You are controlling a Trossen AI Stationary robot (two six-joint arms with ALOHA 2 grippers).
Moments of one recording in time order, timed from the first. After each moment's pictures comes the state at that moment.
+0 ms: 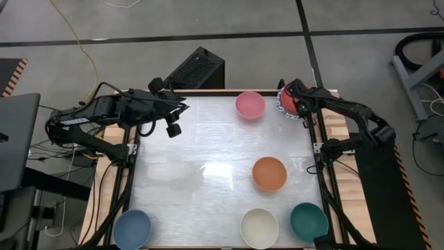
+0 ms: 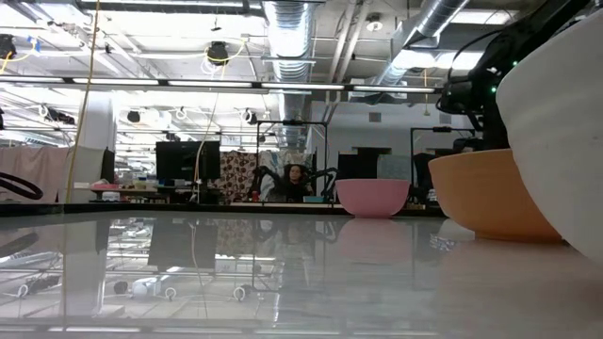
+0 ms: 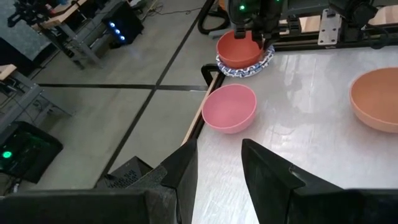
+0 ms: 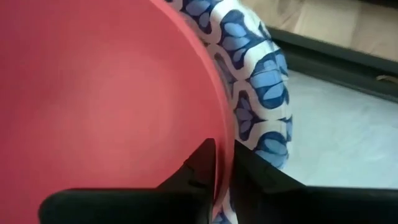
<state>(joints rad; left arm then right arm) 0.00 1.19 1.55 -0.80 -0.56 0.13 -0.98 1.27 0.76 -0.77 0.29 1.83</state>
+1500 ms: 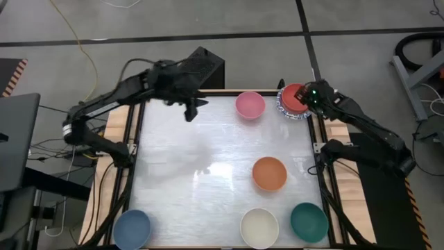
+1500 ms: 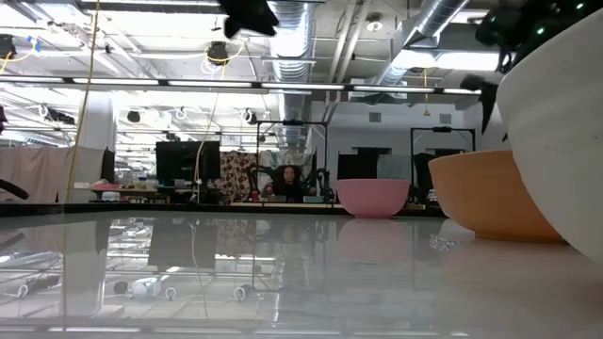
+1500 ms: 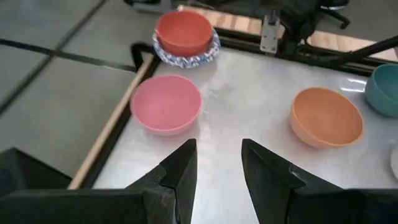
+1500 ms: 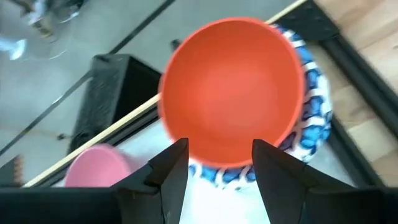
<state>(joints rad) 0.42 1.40 1.55 -0.65 0.15 0.03 -0.88 0.81 0.76 -0.78 0.34 1.11</state>
